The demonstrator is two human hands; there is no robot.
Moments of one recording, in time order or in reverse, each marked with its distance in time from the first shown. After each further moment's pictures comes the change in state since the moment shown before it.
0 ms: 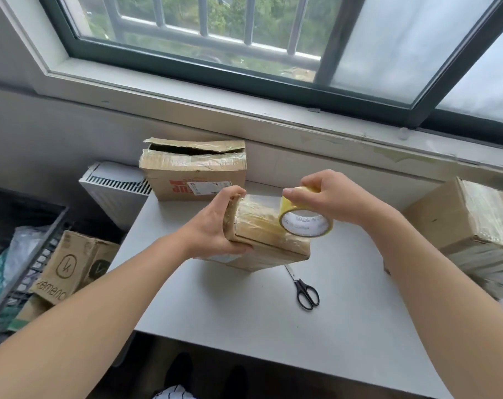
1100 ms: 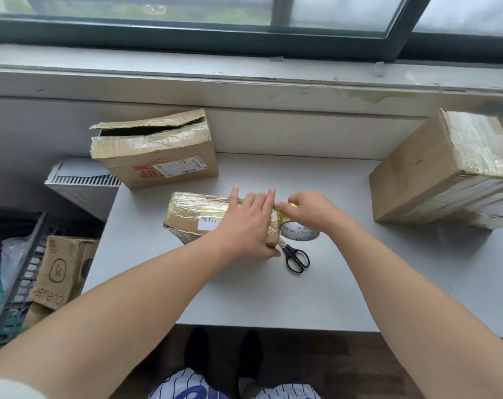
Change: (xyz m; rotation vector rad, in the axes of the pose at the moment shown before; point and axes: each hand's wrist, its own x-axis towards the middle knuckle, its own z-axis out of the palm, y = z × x) left_hand 0.045 0.042 0.126 0.974 -0.391 -0.026; right_hand -0.005 0.122 0.099 -0.066 -0.065 0.304
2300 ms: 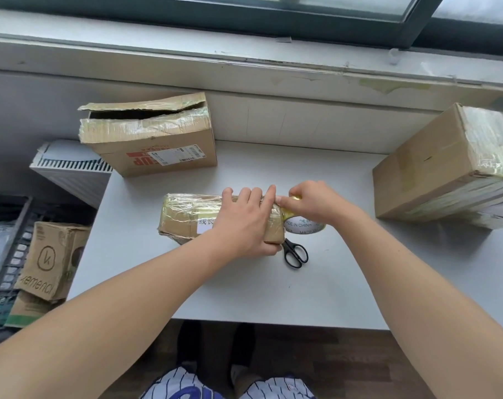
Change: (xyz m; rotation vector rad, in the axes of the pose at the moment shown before) left_hand -0.008 0.000 0.008 0.033 0.100 -0.066; right_hand 0.007 -0.004 -0.009 -0.053 -0.043 -0.035
